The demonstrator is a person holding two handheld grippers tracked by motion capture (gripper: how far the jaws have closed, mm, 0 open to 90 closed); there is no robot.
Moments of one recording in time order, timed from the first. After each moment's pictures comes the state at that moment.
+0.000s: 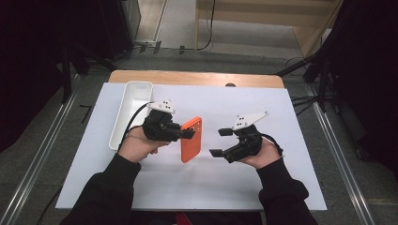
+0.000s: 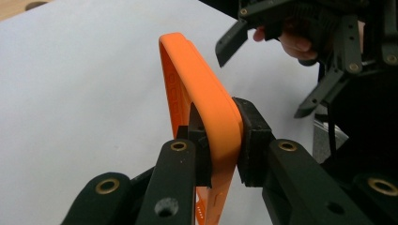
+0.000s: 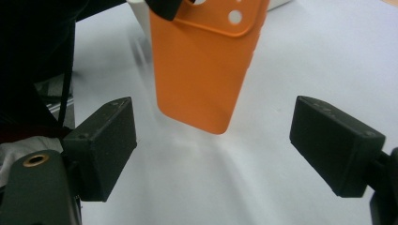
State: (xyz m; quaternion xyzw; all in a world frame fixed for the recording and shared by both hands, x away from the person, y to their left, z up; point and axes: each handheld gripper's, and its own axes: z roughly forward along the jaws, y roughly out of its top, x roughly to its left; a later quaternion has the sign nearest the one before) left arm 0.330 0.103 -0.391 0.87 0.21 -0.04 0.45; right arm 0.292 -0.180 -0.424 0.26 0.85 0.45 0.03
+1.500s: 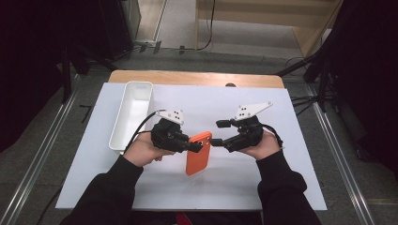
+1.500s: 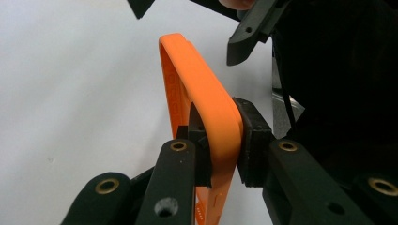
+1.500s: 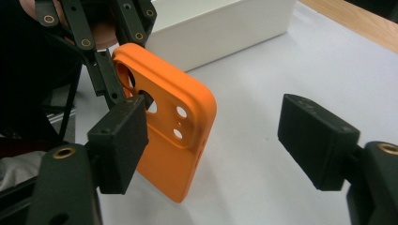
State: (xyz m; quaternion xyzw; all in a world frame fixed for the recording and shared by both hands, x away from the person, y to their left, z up) left arm 0.321 0.086 -0.404 0.88 0.13 -0.11 0.45; right arm 0.308 -0.181 -0.407 0.24 0.84 0.48 0.03
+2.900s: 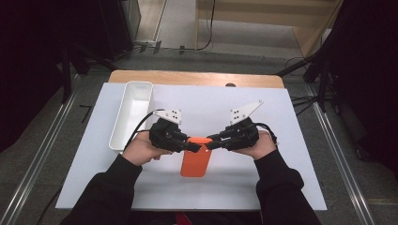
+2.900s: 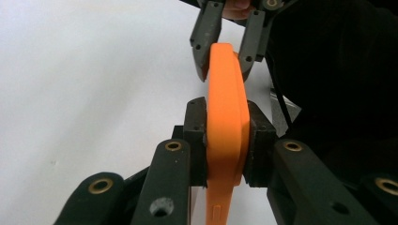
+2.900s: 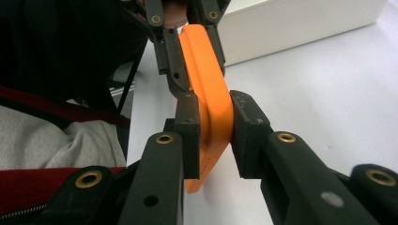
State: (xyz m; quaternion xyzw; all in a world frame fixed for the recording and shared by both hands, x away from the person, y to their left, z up) left arm 0.324 0.091 -0.405 0.88 0.12 -0.11 0.45; right arm 0.312 -0.172 -0.410 0.15 0.86 0.48 -0.06
